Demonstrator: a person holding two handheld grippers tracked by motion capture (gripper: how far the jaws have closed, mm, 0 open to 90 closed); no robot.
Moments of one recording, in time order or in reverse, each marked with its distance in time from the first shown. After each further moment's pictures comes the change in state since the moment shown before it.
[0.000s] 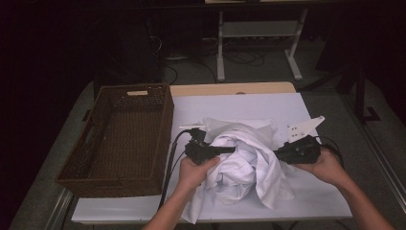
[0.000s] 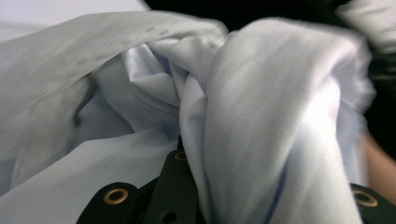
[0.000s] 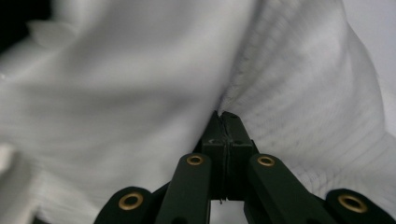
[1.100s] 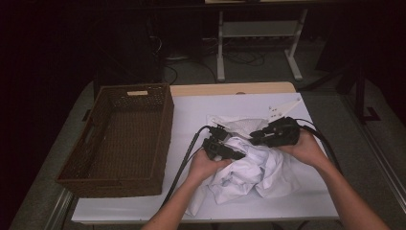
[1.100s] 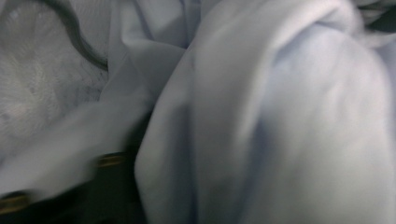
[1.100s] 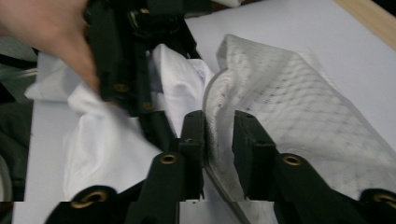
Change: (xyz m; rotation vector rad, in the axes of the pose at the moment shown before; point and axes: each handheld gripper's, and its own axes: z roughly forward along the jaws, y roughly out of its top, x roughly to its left) left arm 0.021 0.016 0.051 0.336 0.107 0.062; right arm -0.035 0.042 0.024 0.043 -0.116 0.013
